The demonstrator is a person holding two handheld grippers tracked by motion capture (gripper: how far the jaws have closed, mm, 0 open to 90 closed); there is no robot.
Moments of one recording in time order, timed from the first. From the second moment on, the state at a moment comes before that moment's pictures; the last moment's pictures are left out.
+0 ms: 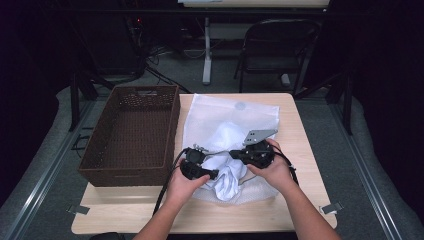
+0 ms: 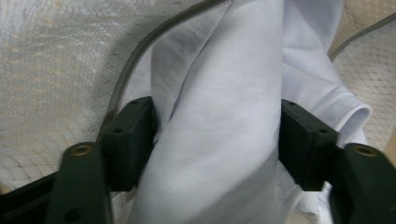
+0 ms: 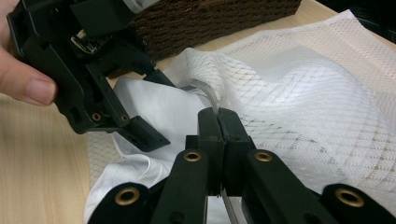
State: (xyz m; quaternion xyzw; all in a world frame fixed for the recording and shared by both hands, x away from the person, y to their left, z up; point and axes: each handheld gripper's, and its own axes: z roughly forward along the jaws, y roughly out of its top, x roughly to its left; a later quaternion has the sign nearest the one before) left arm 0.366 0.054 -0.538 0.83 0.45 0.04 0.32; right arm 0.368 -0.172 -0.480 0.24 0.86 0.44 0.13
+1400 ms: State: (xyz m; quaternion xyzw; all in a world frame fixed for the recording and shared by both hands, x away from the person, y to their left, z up) left arm 0.362 0.060 -0.555 0.81 0.47 0.04 0.36; right arm 0.367 -0.170 -0.480 0.23 0.86 0.43 0.13
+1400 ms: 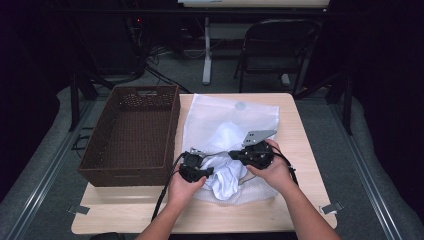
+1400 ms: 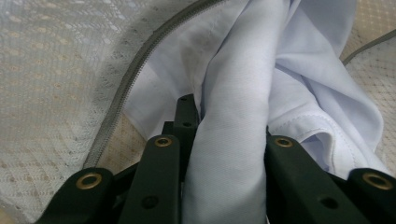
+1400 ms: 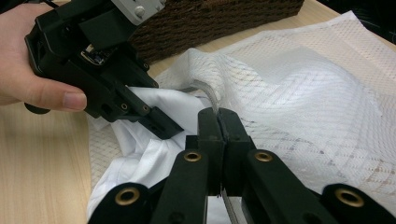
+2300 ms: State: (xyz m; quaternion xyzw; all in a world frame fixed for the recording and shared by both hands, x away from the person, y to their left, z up) left arm 0.362 0.058 -0.546 0.80 0.47 0.04 0.37; right arm 0.365 -0.169 -0.479 0.23 0.86 0.43 0.13
